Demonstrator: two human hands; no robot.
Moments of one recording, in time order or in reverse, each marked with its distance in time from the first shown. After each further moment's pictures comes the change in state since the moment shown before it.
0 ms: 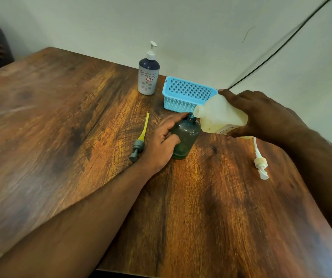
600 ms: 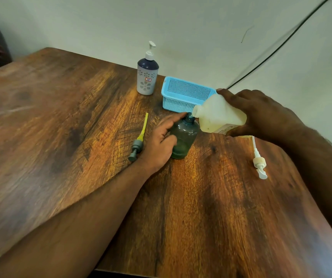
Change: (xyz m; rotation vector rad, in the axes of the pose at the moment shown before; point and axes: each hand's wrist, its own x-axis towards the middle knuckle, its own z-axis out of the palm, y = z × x) left_hand 0.001 -0.004 -0.001 0.002 -0.005 -0.019; right_hand 0.003 0.007 0.005 -0.049 0.044 -0.048
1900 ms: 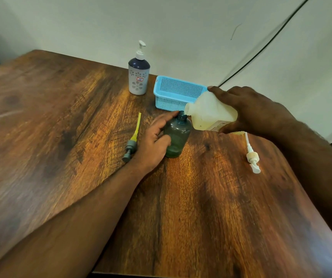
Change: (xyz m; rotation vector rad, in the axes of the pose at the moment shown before) left_hand 0.001 -0.003 -0.001 -0.011 -0.011 0.015; right_hand -0.002 -0.006 -0.007 0.002 -0.055 0.016
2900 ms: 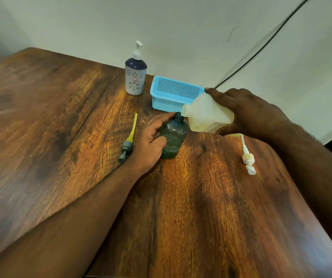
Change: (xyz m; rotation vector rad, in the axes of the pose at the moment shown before) left_hand 0.000 -0.002 0.000 -0.003 -0.005 0.011; right_hand -0.001 -0.003 -0.003 -0.015 -0.026 0.012
